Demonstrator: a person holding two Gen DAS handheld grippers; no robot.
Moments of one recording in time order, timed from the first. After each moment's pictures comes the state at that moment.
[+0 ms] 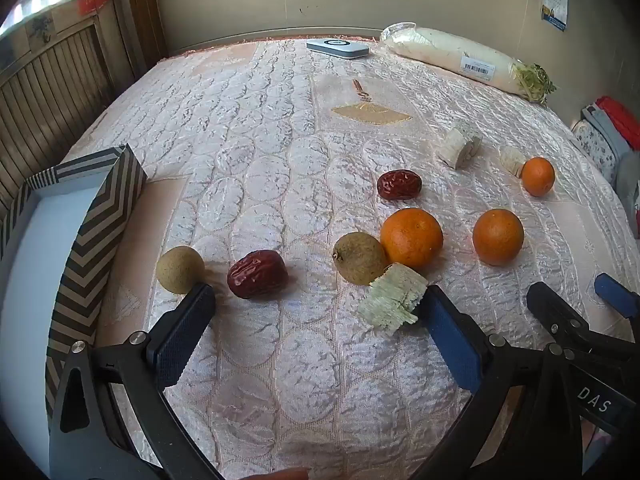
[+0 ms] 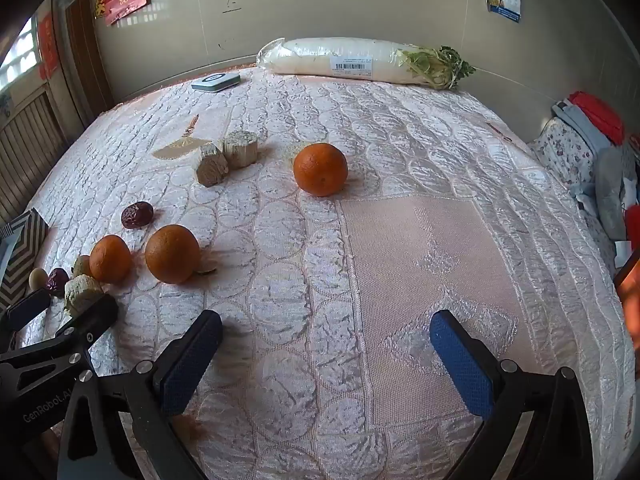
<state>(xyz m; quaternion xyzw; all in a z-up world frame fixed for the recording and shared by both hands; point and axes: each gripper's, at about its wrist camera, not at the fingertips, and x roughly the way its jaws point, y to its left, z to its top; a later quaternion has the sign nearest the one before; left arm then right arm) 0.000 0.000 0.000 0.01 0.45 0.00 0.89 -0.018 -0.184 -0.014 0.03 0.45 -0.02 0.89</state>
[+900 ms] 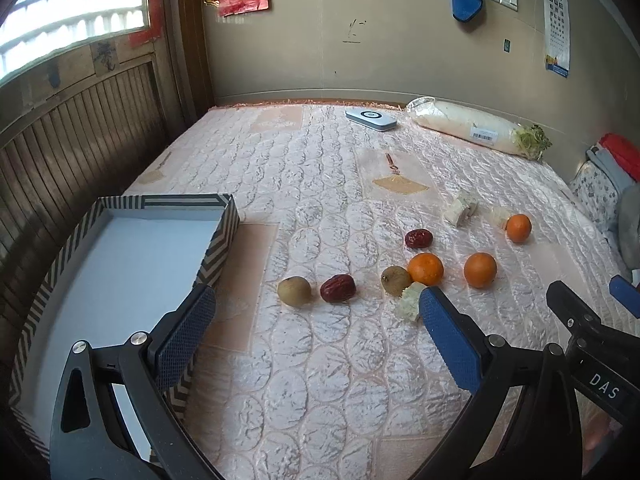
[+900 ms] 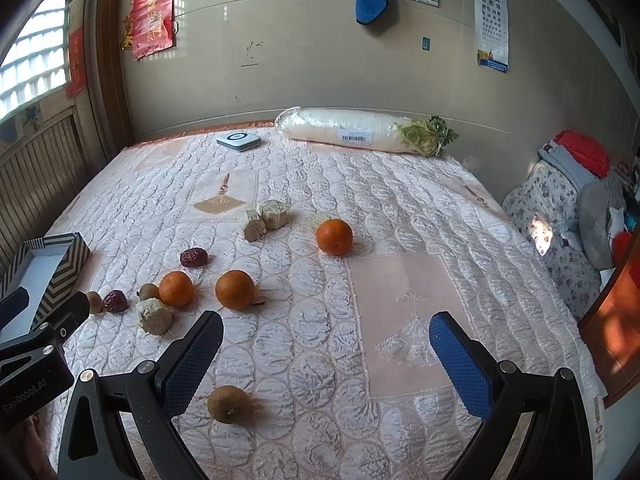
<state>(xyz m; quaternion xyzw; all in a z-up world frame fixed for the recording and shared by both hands) -0.059 0.036 0.067 0.00 0.36 0.03 0.93 -0.068 -0.165 0.049 0.01 0.36 -0.03 0.93</state>
